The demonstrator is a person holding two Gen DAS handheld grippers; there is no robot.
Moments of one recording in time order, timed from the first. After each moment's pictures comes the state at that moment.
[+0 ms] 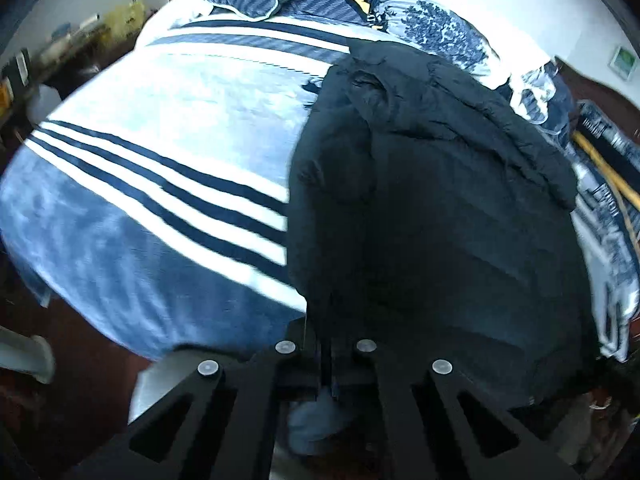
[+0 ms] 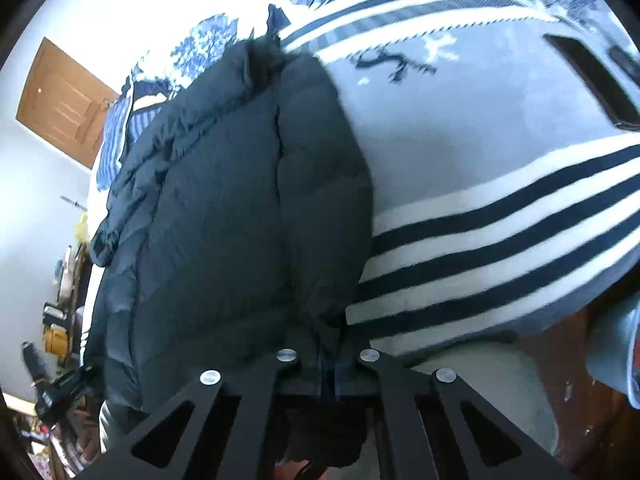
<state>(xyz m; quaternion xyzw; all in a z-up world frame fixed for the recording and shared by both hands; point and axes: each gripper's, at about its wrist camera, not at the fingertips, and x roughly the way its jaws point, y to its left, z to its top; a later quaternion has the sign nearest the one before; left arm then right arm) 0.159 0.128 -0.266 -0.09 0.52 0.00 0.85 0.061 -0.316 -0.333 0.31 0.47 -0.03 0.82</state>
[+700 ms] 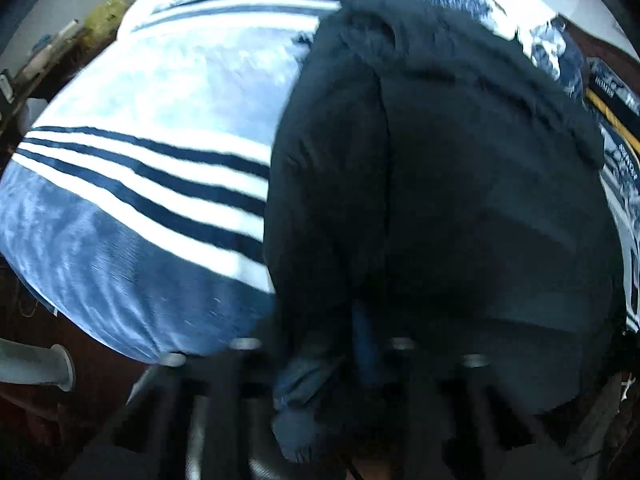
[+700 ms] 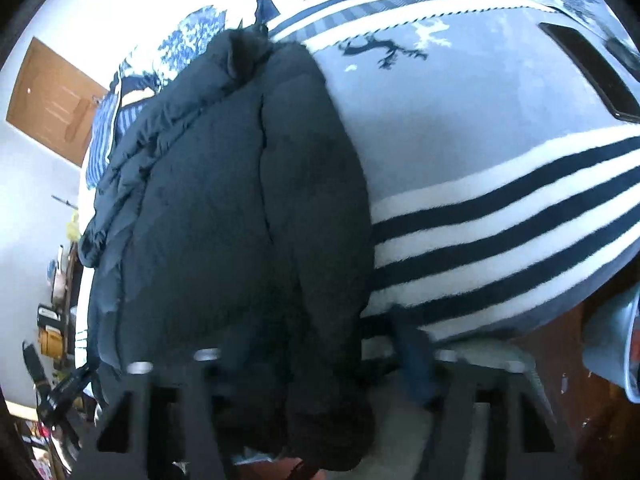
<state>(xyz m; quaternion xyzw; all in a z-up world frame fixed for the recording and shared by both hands) 0.201 0.105 -0.310 -0.06 0.57 -0.01 0.82 0.075 -0.312 -0.349 0.31 0.50 -0.03 0.81</state>
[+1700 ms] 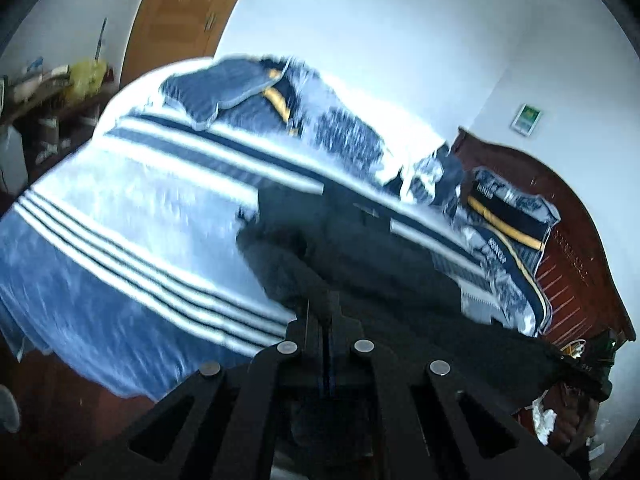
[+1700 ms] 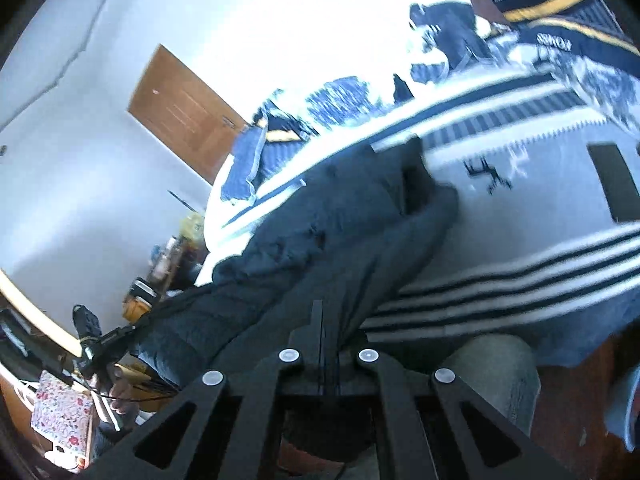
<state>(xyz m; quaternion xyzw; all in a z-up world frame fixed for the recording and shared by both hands) 0.079 0.202 -0.098 -0.17 0.34 -0.15 0.91 -0.030 -0.314 -0.168 0.31 0.33 0.14 0.88</state>
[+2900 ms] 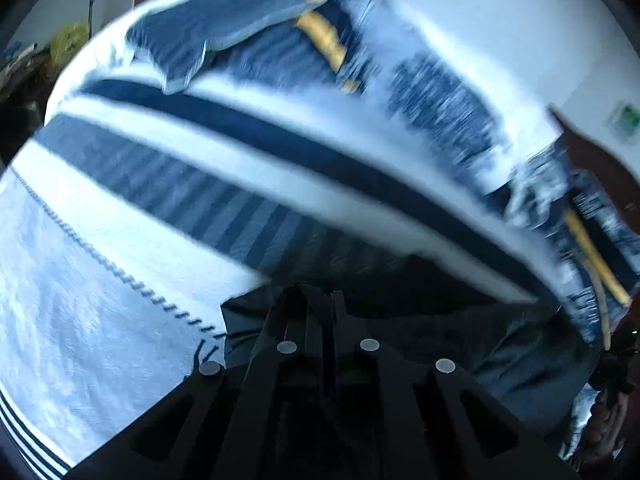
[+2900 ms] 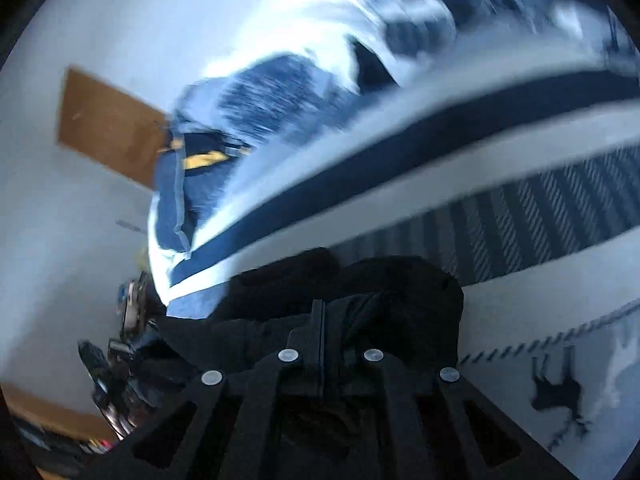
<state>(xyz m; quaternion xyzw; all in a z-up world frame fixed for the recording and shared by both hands) 0.516 0.112 -0.239 -0.17 0.50 -0.05 0.85 0.413 -0.374 -0.244 0.38 0.47 0.09 0.79</state>
